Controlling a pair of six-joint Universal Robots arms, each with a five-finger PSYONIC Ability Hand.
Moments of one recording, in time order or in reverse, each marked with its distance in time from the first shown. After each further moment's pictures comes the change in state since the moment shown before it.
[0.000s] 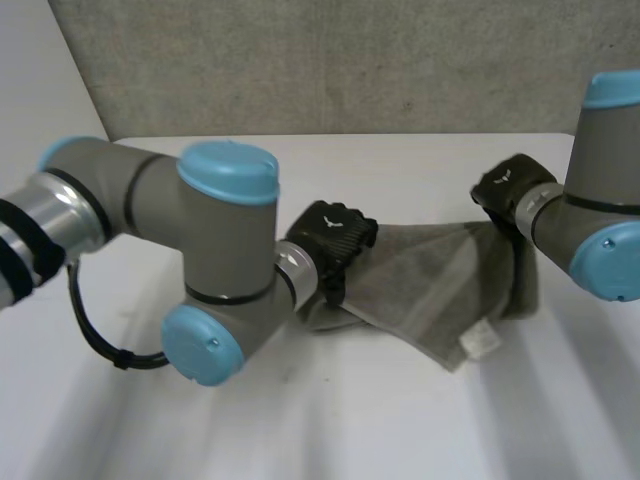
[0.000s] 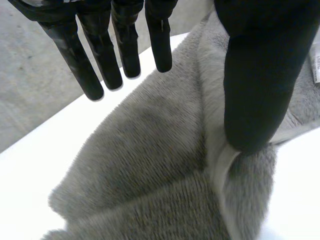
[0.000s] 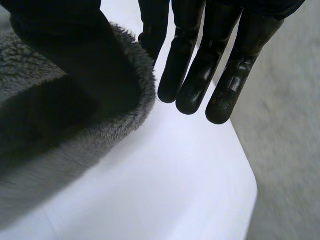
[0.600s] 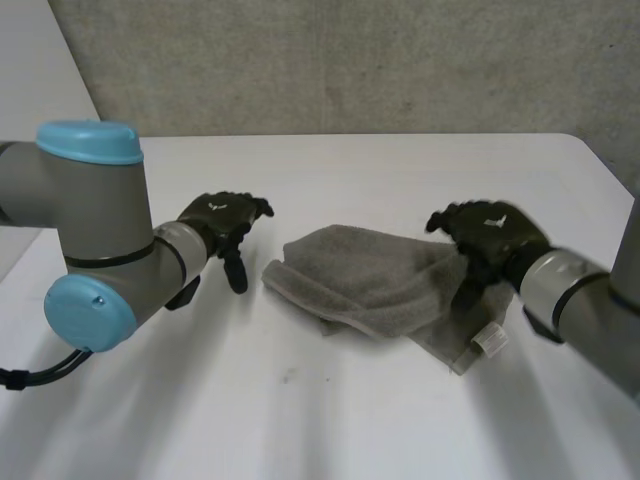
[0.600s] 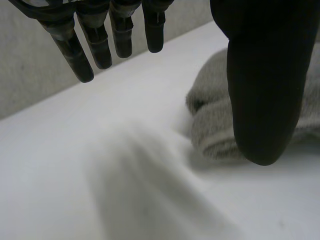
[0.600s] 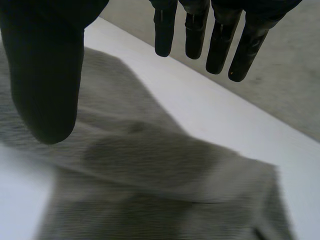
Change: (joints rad) left arm 0.299 0.154 -0.261 0.036 0.036 -0.089; right arm 0.018 -0.384 0.628 -0.278 -0.232 0.590; left_hand -0.291 -0.288 -0.290 -0.305 -0.303; right_hand -0.682 -0.841 -0.864 -0.867 -0.830
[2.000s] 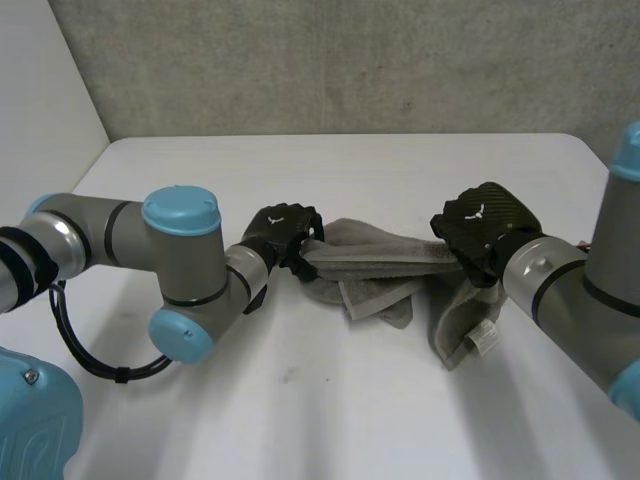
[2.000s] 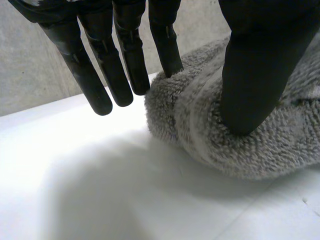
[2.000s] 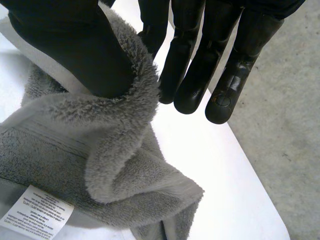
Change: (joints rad) left arm -0.102 -0.282 0.130 0.321 0.057 -0.182; right arm 0.093 0.008 -0.126 0.096 0.154 -0.466; left_hand 0.428 0.424 0.426 0.425 0.426; right_hand 0.693 0.854 0.878 0.887 0.840
